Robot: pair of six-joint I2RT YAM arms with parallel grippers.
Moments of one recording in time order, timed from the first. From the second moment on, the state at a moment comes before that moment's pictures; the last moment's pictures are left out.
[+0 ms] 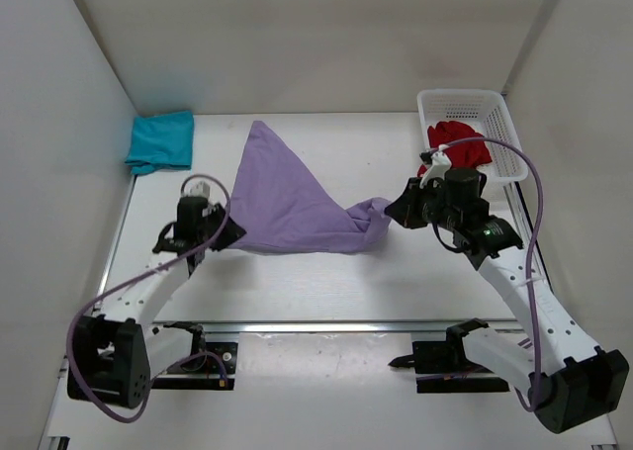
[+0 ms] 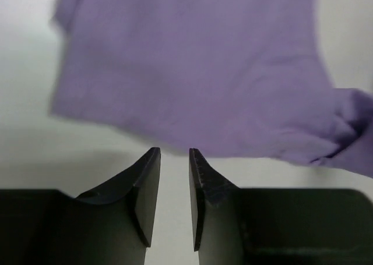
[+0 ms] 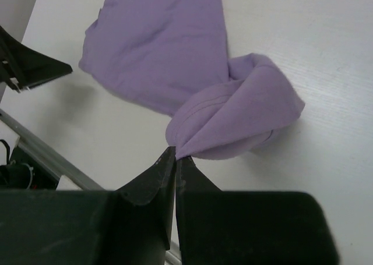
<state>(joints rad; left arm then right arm) -0.16 1.11 0.62 -0.18 0.14 -0.63 0.32 0.98 0.90 -0.42 -0.34 0.33</state>
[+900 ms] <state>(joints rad) -0.02 1.25 0.35 0.15 -0.02 -0.95 0.36 0.92 0.77 -0.36 -0.41 0.35</state>
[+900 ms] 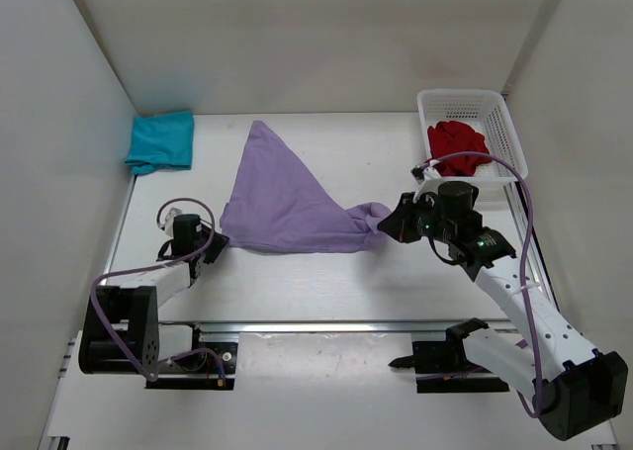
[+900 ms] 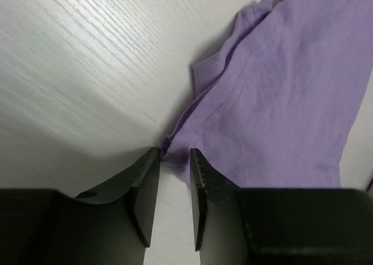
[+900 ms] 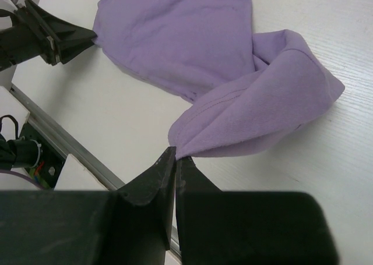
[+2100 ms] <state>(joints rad) 0.11 1.01 1.58 -0.34 0.25 -0.67 0.56 1.12 2.13 -0.81 0.13 0.24</state>
